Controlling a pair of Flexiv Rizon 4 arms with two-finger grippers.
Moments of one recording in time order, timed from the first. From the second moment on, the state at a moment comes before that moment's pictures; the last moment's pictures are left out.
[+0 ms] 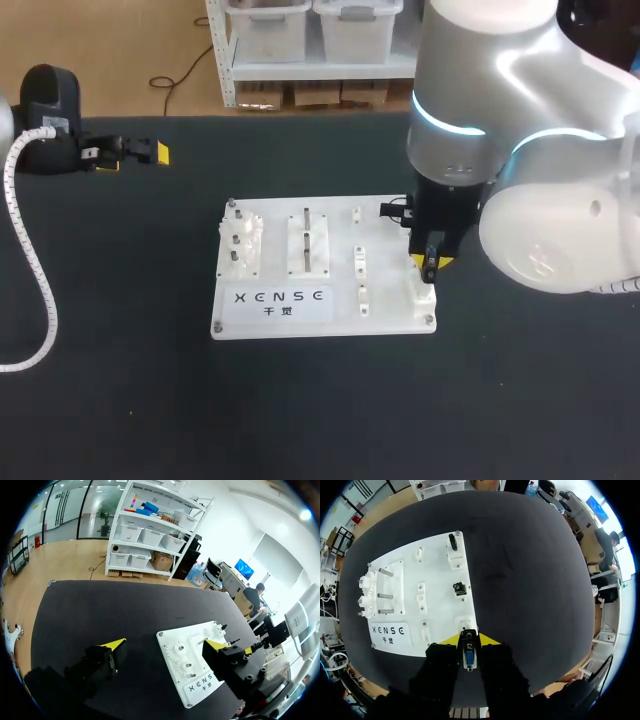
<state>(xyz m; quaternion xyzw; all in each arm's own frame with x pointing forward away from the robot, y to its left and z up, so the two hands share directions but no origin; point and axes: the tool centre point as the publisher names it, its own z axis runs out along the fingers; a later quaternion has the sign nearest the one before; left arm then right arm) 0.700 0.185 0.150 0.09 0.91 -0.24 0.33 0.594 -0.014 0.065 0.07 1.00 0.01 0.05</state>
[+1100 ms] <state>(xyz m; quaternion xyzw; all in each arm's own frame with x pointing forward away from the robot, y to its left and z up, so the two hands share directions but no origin) 0.700 0.185 0.150 0.09 0.91 -0.24 0.33 0.599 -0.008 0.063 0.07 1.00 -0.02 0.05</state>
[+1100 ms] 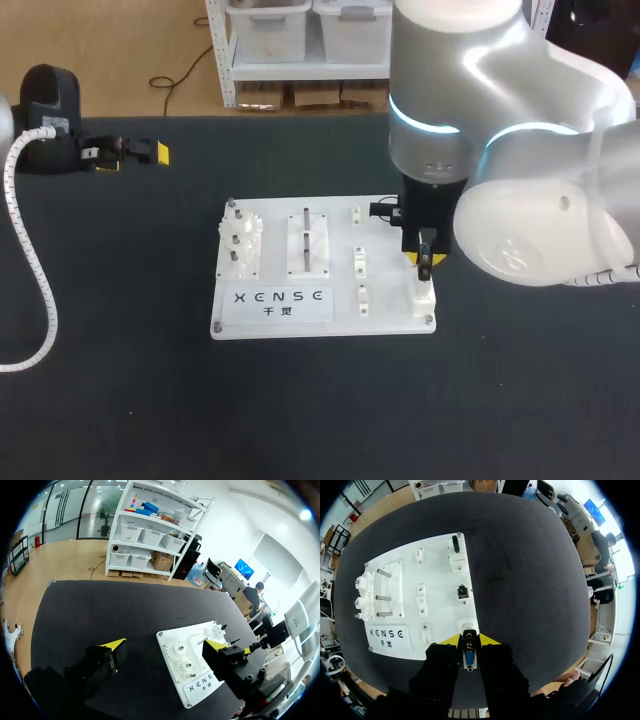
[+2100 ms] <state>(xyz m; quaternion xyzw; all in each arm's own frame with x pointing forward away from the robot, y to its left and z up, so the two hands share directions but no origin) 0.700 0.185 0.150 0.09 0.91 -0.24 0.33 0.601 -0.008 0.068 0.06 1.00 -0.01 0.06</state>
